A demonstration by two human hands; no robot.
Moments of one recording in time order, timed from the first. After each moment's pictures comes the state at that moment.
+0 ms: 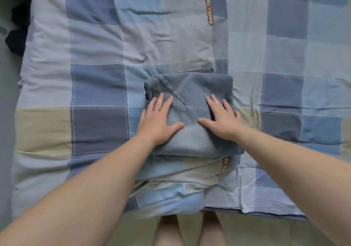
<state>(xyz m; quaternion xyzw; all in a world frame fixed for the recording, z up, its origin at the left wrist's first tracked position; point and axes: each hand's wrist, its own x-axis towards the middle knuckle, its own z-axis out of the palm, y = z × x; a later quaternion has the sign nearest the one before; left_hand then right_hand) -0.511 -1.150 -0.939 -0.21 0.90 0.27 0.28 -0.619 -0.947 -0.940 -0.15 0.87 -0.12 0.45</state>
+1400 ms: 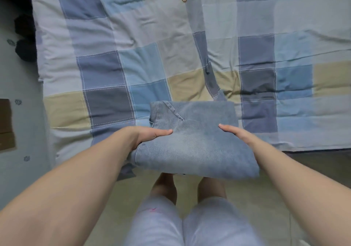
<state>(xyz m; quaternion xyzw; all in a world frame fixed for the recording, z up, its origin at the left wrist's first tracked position) -0.416 -1.130 -0.833 -0.42 0.41 0.49 0.65 -0.482 -0.822 -0.831 0.41 0.46 -0.51 0.60</state>
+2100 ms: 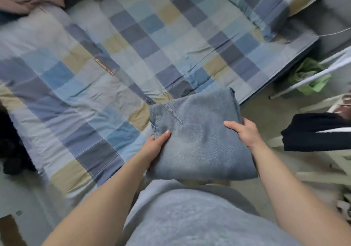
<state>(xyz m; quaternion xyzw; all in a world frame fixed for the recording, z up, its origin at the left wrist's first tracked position) -0.372 -1.005 -0.628 -0.23 0.70 0.53 0.42 -0.316 -0.725 -0.563 0.45 0.61 -0.65 0.07</state>
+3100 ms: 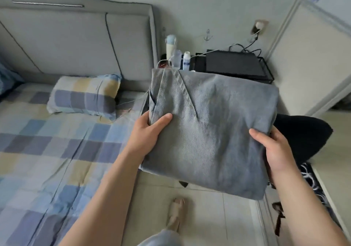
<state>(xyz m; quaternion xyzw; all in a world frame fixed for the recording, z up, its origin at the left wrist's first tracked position) -0.238 -0.374 -0.385 0.34 0.65 0.57 0.37 0.055 -0.279 -0.383 0.44 0.47 -0.63 -0.45</state>
